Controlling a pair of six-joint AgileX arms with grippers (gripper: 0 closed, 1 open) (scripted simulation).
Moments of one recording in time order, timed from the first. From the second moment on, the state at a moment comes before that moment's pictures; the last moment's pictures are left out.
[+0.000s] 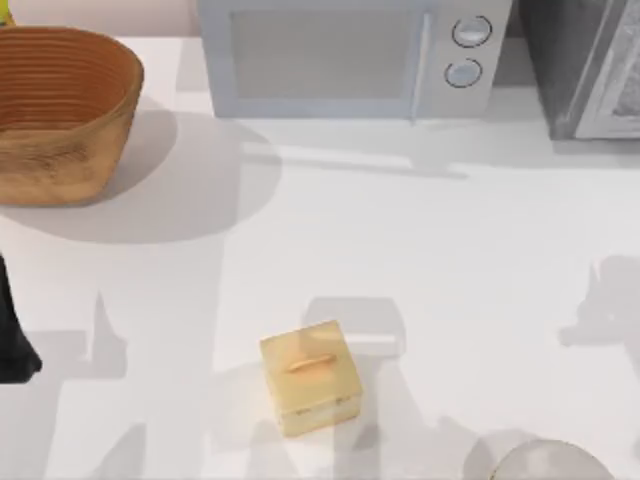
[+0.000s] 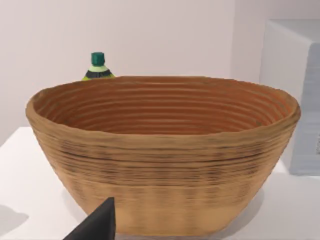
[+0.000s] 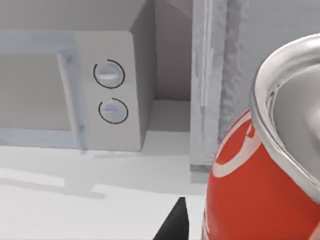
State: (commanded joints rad) left arm 0.00 0.00 0.00 0.00 0.00 0.00; right arm 0.11 0.35 0.37 -0.19 -0.01 0.03
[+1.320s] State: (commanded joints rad) left arm 0.00 0.00 0.00 0.00 0.00 0.00; right arm 0.19 1.33 1.75 -0.42 0.20 0.02
